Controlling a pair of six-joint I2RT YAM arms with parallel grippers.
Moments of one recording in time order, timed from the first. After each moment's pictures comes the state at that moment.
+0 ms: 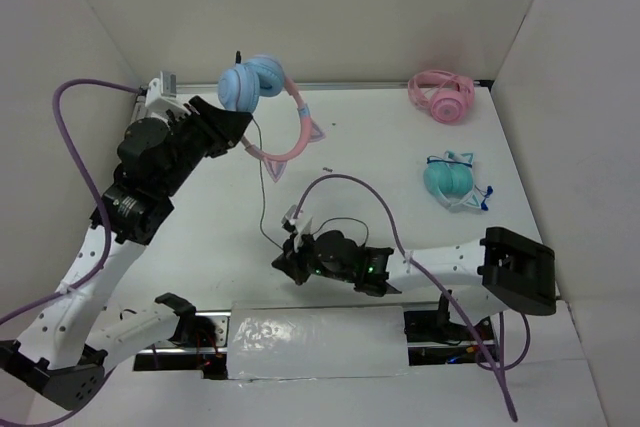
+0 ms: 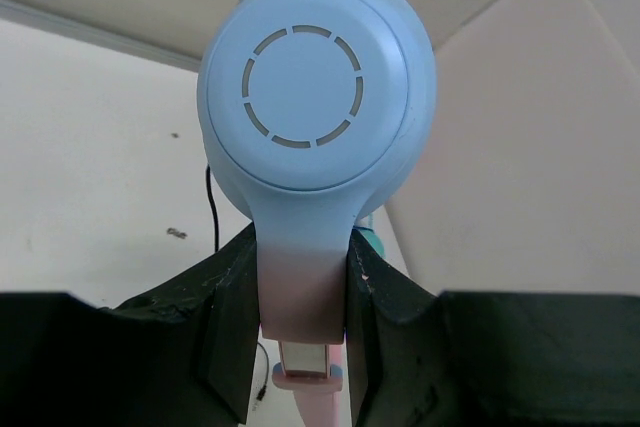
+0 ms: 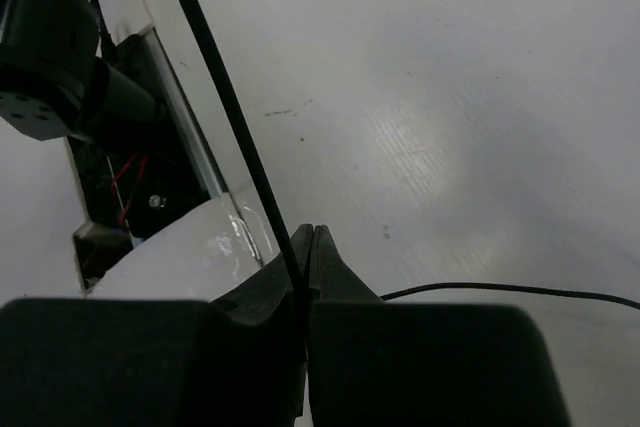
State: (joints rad) left arm -0.43 0.95 1.25 -0.30 -0.02 -0.75; right arm 1.22 1.41 0.58 0.55 0.04 0.37
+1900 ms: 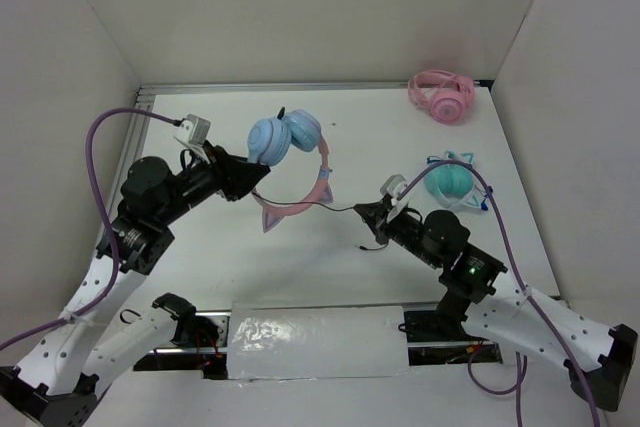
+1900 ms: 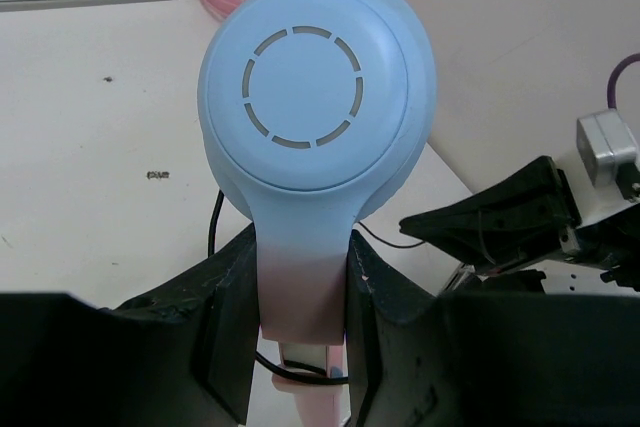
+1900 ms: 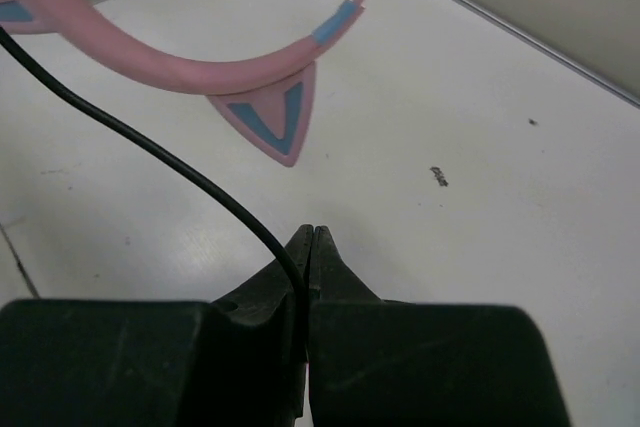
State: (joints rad) left arm -0.43 0.77 0.92 -0.17 0.34 -0.48; right arm 0.86 0.60 0.50 0.03 0.02 -0.06
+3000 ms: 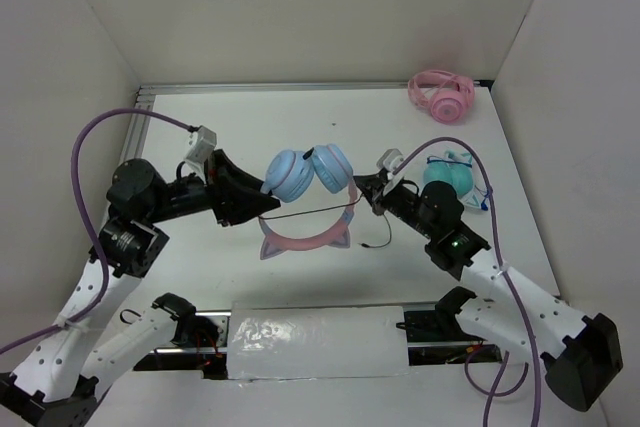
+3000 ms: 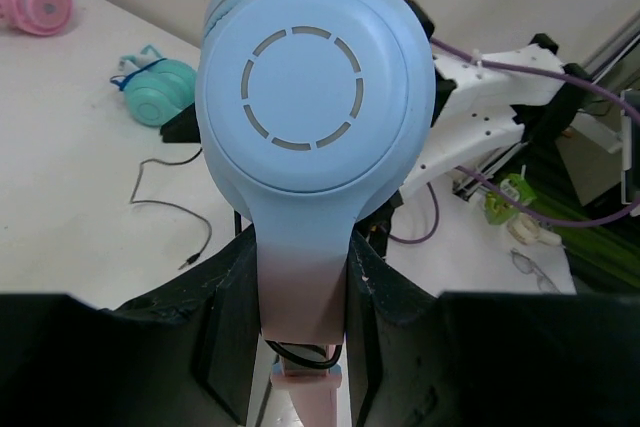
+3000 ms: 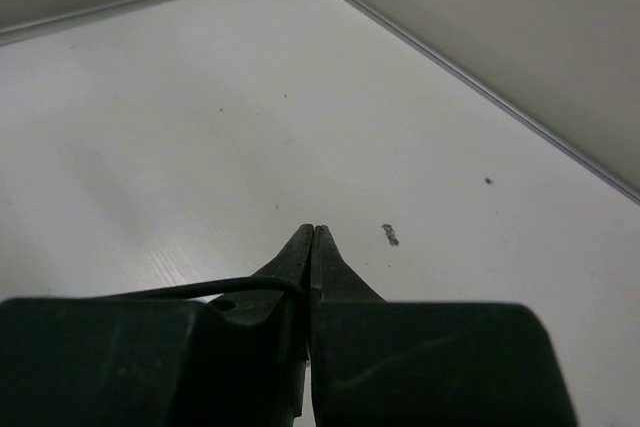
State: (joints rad) left arm -0.43 0.74 0.95 -0.10 0.84 -0.49; right arm 0.62 0.81 0.55 0.26 -0.19 -0.15
